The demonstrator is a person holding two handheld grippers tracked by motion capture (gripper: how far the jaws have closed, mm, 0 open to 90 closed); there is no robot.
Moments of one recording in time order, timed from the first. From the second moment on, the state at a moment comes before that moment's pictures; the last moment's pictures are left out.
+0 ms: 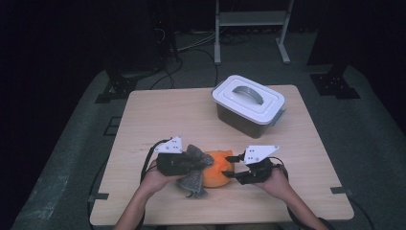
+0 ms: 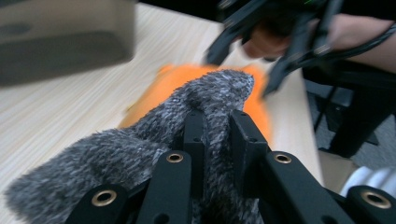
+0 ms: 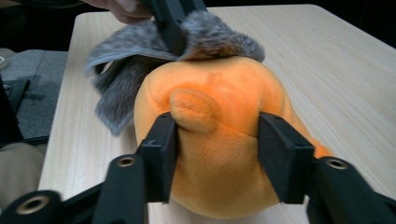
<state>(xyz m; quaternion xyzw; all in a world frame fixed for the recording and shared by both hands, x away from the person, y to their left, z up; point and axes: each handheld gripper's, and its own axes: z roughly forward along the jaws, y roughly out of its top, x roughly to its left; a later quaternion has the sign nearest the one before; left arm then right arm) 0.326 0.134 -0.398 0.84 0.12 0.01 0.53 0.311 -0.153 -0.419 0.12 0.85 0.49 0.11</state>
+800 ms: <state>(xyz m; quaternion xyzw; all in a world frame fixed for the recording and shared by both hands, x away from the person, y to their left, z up) 0.330 0.139 -0.400 0.85 0.13 0.02 0.51 0.314 -0.160 -0.425 0.13 0.85 0.50 0.11</state>
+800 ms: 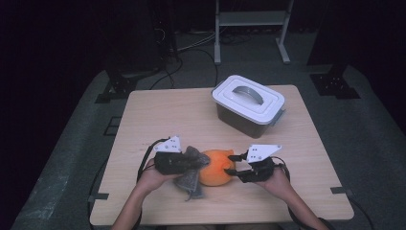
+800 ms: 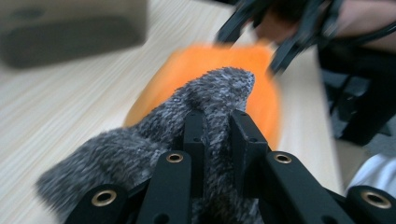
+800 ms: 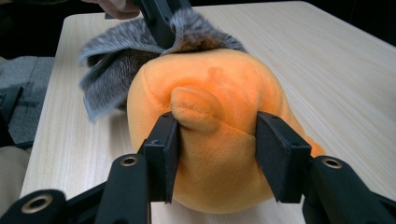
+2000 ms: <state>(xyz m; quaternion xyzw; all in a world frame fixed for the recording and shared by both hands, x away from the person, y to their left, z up) 0.326 0.127 -0.389 0.85 0.13 0.02 0.50 0.308 -0.147 -0.420 0.13 0.85 0.49 0.12</state>
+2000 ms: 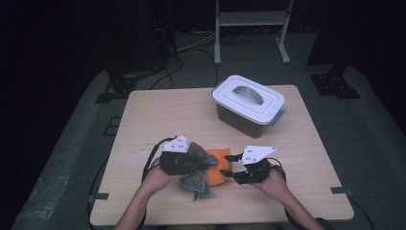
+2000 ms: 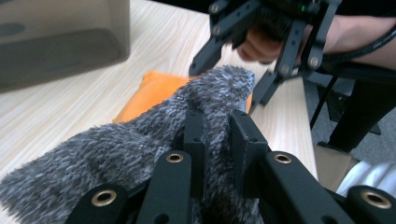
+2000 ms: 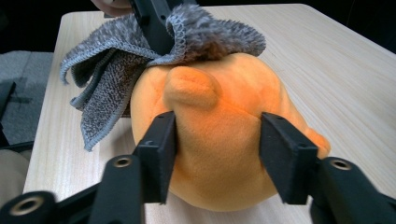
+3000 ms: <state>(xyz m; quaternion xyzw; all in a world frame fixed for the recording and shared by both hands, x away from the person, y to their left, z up) 0.328 0.131 -0.391 0.85 0.14 0.01 0.50 0.308 -0.147 -0.423 0.10 0.86 0.48 0.10</state>
